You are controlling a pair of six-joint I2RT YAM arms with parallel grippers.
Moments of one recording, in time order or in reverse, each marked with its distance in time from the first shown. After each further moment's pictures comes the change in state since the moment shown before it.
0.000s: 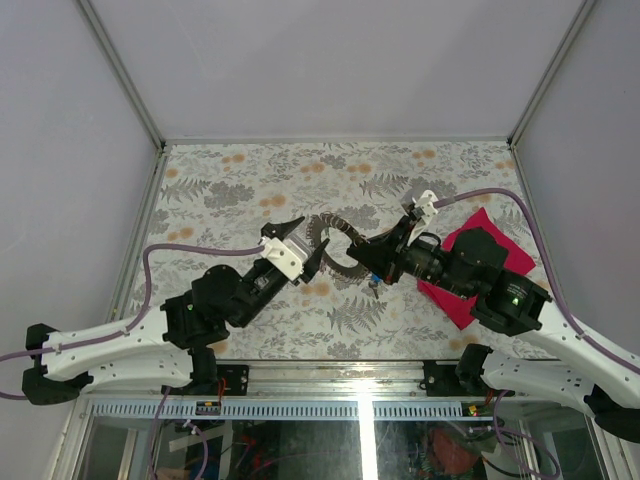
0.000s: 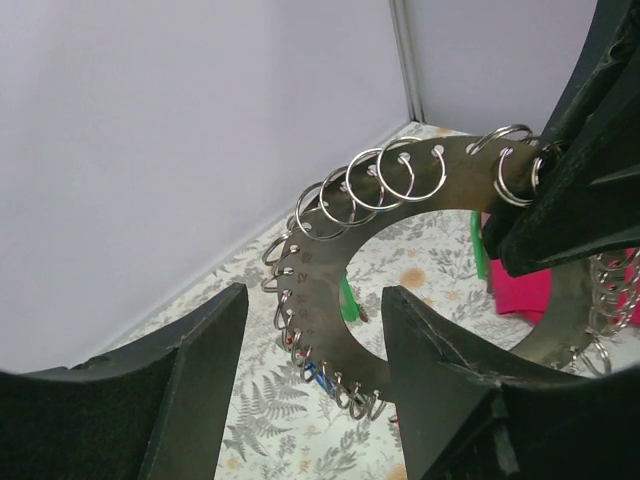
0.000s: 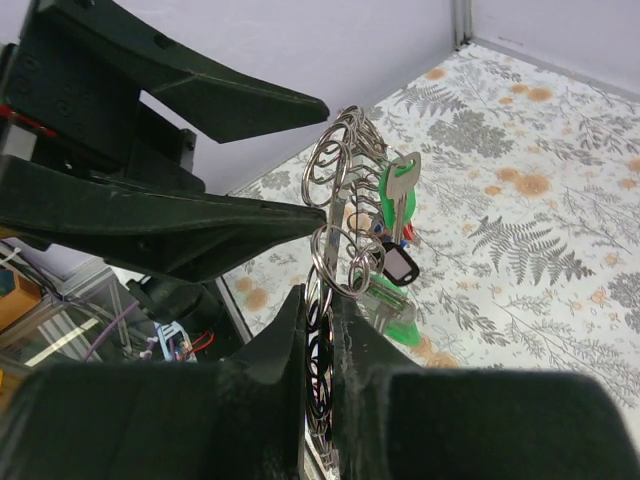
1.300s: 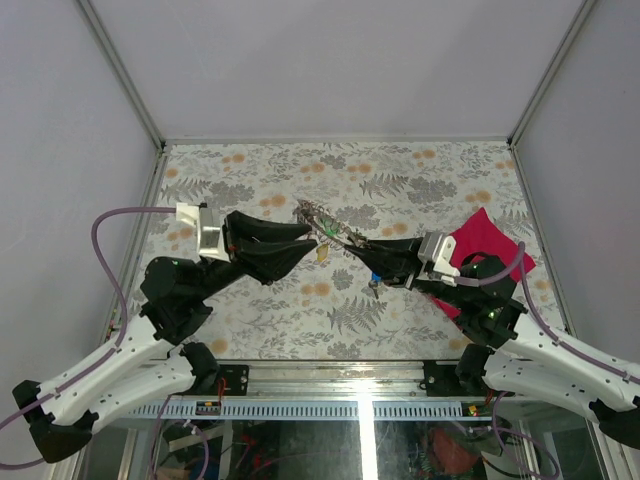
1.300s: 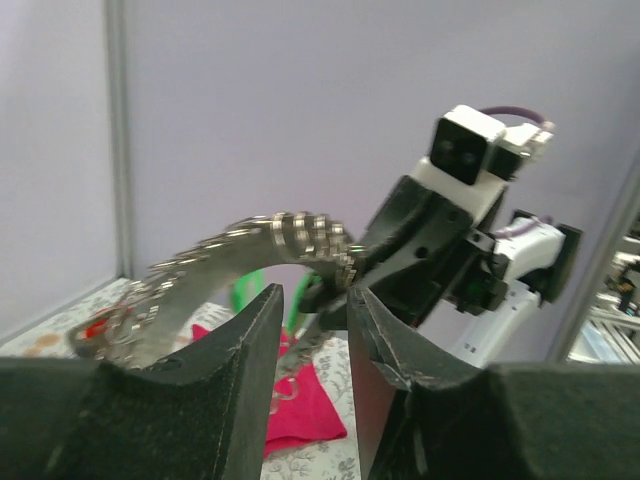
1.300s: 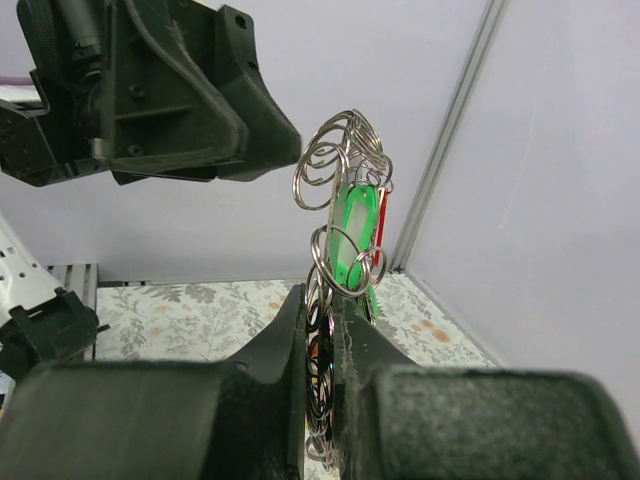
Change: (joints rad) left arm 0.444 -0.147 -0.130 0.377 0.869 -0.716; right arm 0.000 -0.084 -0.311 0.668 -0.172 -0.452
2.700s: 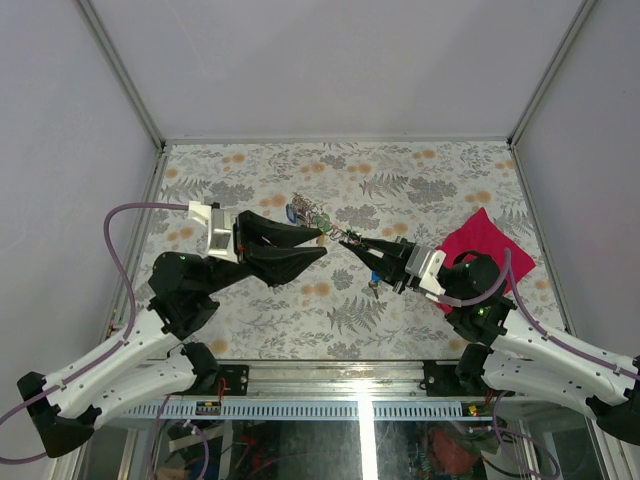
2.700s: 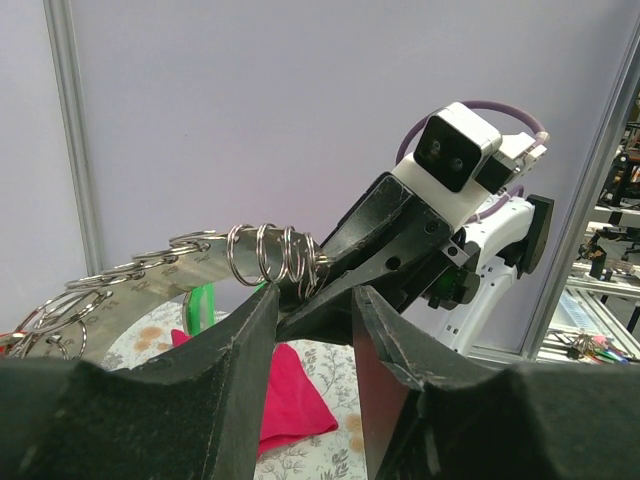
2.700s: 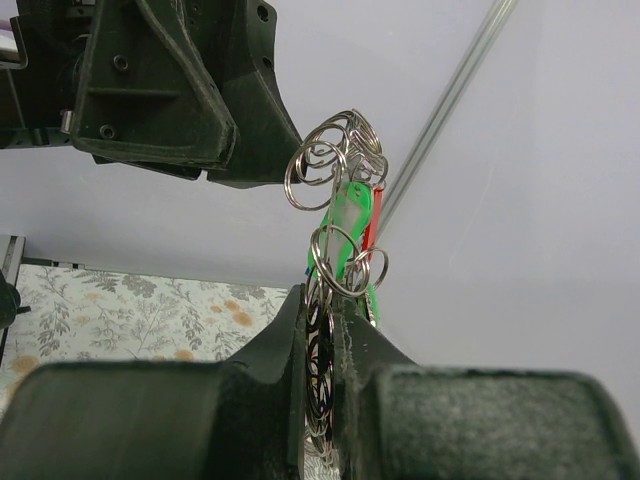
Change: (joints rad) left arm 0.002 0.057 0.013 0.066 0.130 0.003; right arm 0.000 0.055 -0.023 0.106 -0.034 -0.215
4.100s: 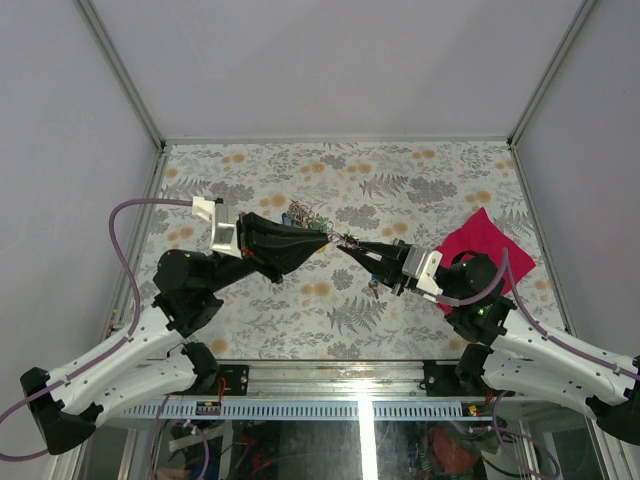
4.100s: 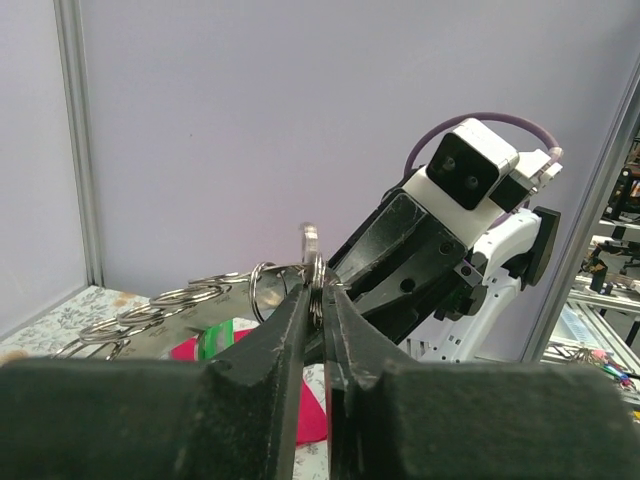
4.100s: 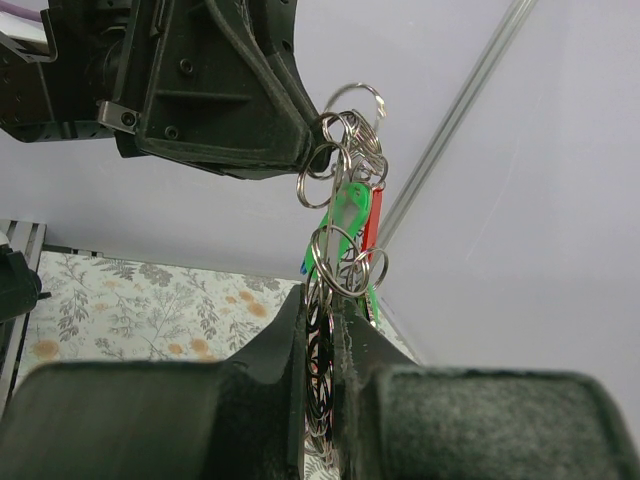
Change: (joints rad) left arm 0.001 0.030 0.001 0.034 -0.024 -0.024; right arm 0.000 0.000 0.000 -0.031 -0.029 0.007
